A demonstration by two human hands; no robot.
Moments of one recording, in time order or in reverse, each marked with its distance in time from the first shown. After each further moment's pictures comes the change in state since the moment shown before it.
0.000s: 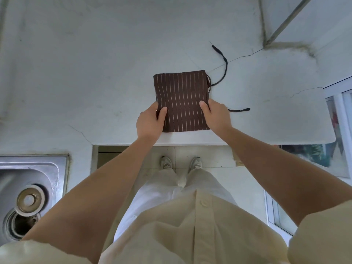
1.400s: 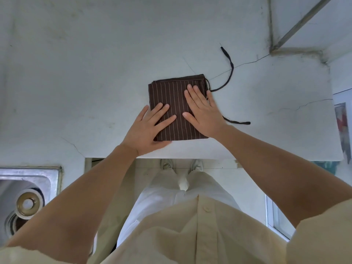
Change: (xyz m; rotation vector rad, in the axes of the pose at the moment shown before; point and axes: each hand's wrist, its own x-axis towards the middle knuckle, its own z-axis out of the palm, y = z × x) left_hand 0.034 -0.028 -0.007 0.648 -0.285 0.744; right_hand 0.054 0.009 0.006 -0.477 -0.180 -0.485
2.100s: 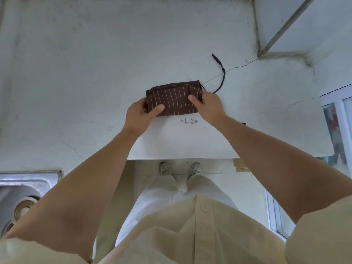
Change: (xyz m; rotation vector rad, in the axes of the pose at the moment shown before) left_hand 0.031 0.006 -0.041 -1.042 0.257 -0.706; right_hand 0.007 0.005 -0.041 0.643 0.156 0.444
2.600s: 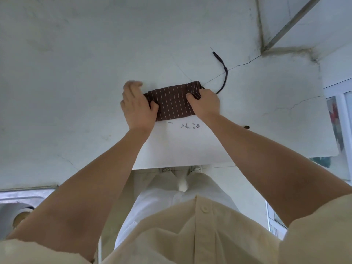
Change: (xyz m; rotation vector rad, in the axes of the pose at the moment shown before) left_hand 0.043 0.009 0.016 0.645 0.370 0.145; right_hand 0.031 -0.014 0.022 -0.040 0.131 0.211
